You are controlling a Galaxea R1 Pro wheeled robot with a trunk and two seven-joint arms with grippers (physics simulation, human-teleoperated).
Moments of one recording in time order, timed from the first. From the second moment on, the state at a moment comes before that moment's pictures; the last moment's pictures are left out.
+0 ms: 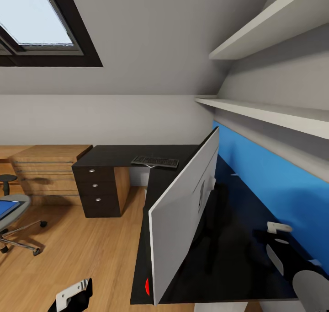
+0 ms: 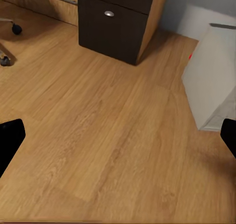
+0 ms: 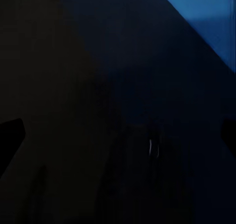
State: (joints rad) left arm 0.06 0.19 -0.26 -1.14 0.54 -0.23 0.42; right arm -0.68 -0.28 -0.08 -0.40 -0.11 0.11 -0.15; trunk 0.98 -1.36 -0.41
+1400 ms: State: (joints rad) left arm 0.06 0.19 -0.26 -1.14 0.57 -0.23 0.42; right arm -0.68 -0.29 -0.15 -0.40 -0.15 0.21 -0.14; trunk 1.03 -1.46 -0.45
